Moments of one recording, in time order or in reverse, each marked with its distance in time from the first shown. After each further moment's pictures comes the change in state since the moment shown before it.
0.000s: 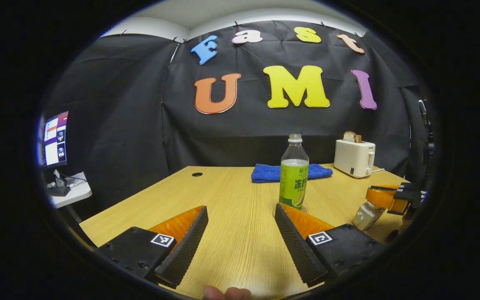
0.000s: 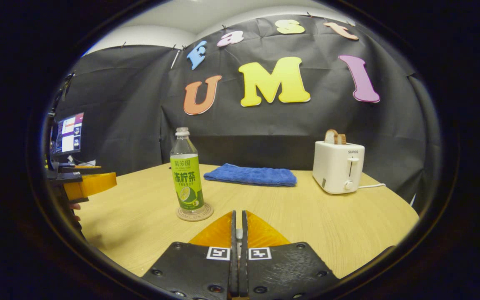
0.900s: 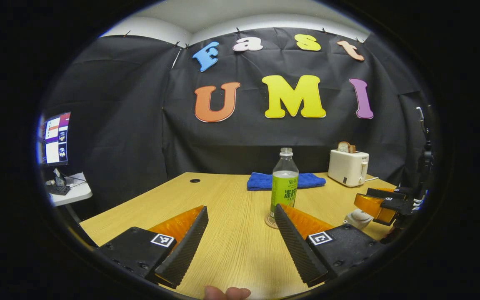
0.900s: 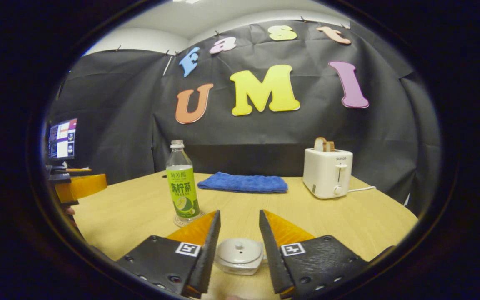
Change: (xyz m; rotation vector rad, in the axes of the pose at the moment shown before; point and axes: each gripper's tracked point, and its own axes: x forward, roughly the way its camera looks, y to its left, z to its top) left arm -0.023 -0.014 0.020 -0.032 -0.049 -0.027; right arm -0.022 -0.006 0.026 0.033 -0.074 -0.085
